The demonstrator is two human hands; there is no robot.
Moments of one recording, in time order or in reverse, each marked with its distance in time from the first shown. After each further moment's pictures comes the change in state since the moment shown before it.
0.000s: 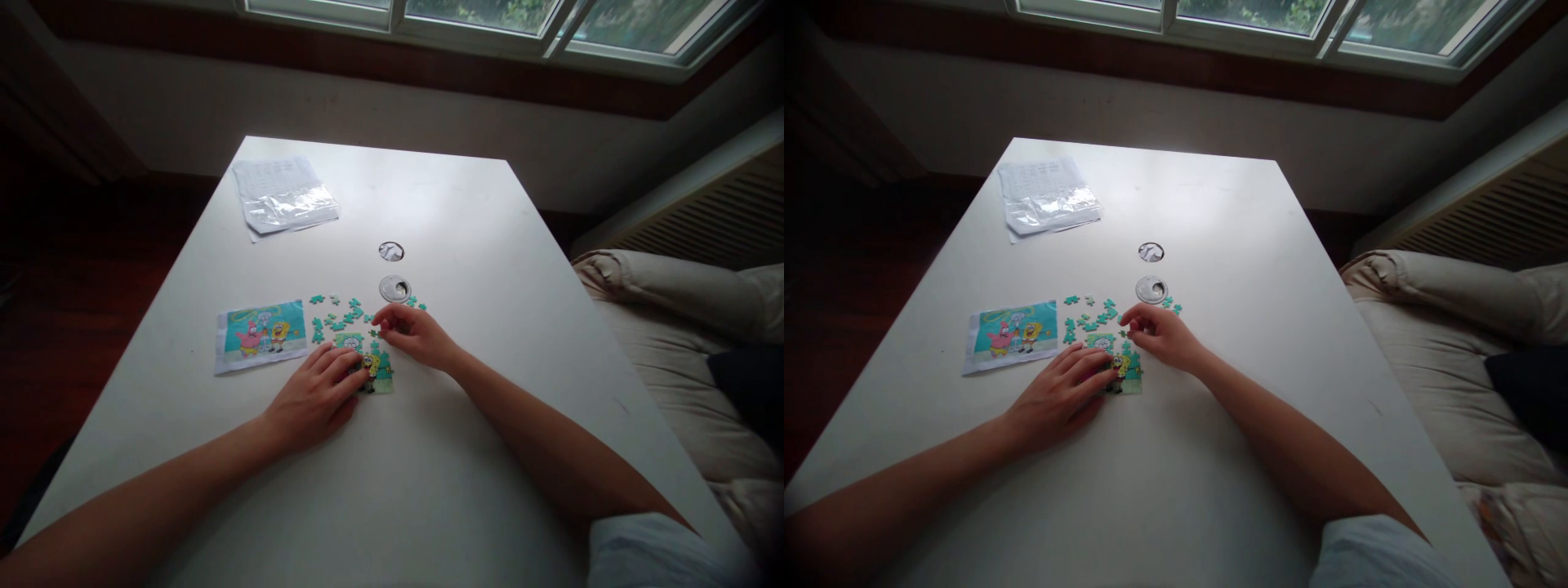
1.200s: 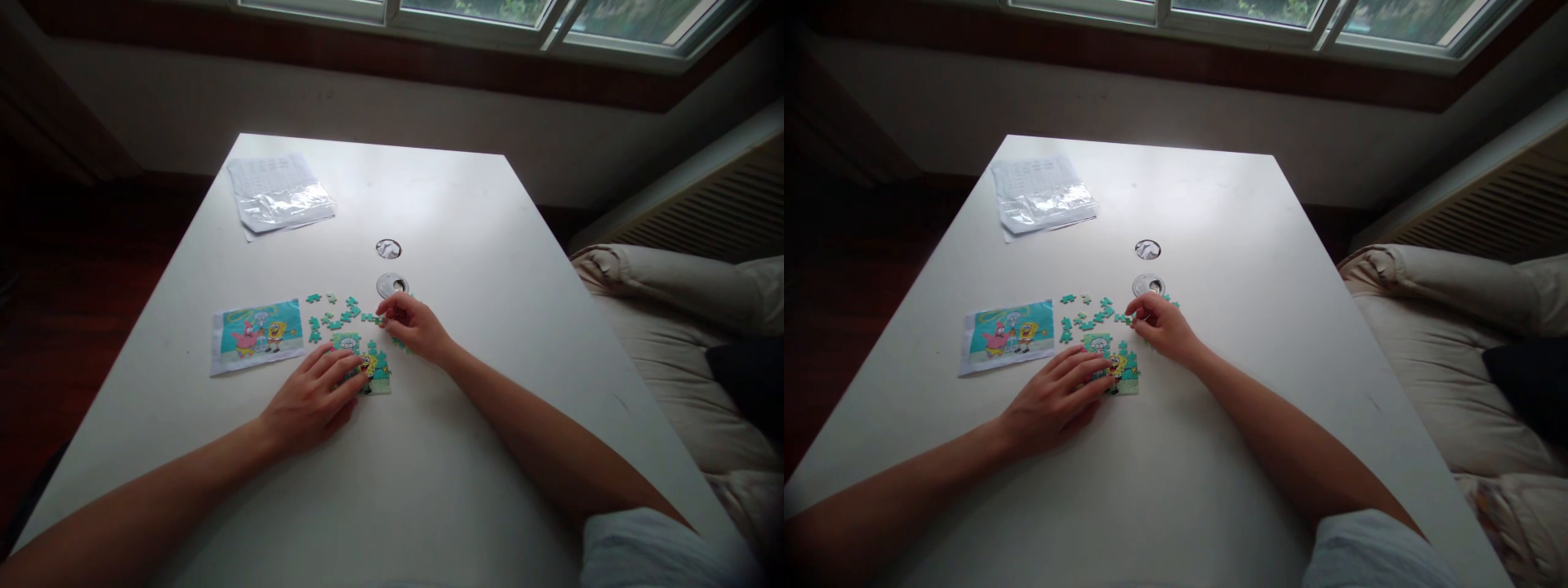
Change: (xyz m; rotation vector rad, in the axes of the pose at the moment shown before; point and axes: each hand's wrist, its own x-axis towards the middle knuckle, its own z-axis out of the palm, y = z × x) left_hand 0.000 0.002 -0.002 0.022 0.062 0.077; right_hand 0.007 0.020 -0.003 0.027 0.154 -0.028
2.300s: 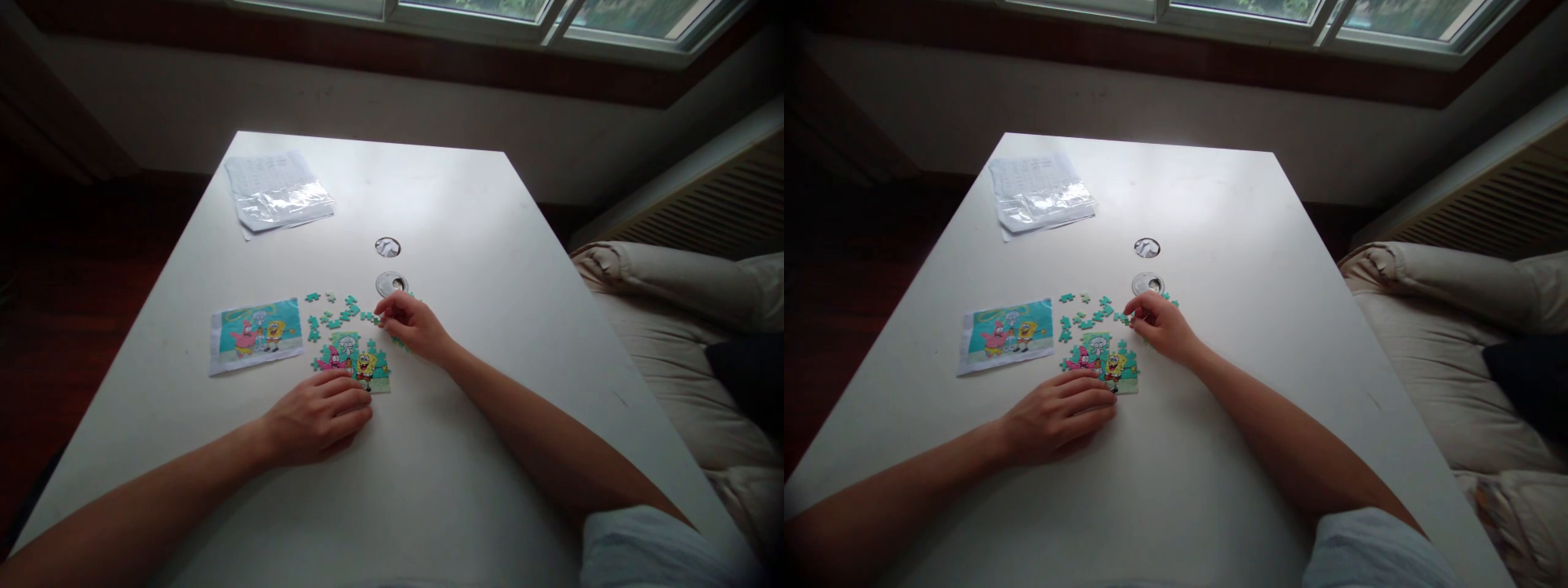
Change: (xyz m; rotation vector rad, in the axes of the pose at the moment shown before) left_hand 0.000 0.004 -0.002 -0.126 -0.010 0.268; right_hand -0.002 0.000 0.001 -0.037 -0.007 -0.007
